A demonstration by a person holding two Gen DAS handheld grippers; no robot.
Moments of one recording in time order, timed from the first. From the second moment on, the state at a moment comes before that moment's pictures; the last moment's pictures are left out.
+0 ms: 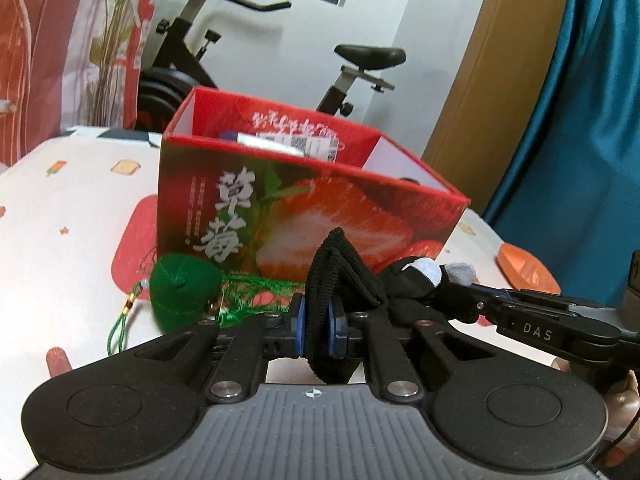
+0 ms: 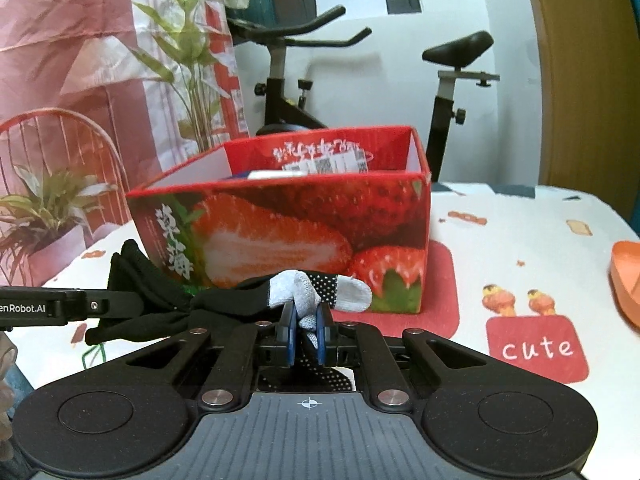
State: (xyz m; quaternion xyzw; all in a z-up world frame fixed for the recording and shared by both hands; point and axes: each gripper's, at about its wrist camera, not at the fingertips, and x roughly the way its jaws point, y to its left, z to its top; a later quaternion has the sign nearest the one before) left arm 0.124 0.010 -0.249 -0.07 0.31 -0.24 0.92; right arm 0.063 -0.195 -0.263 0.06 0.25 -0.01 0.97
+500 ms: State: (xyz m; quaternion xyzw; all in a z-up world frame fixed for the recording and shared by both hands) left arm 0.132 0.017 -0.200 -0.09 0.23 -0.23 0.94; right arm 0.083 -0.192 -0.196 0.04 0.18 0.00 0.98
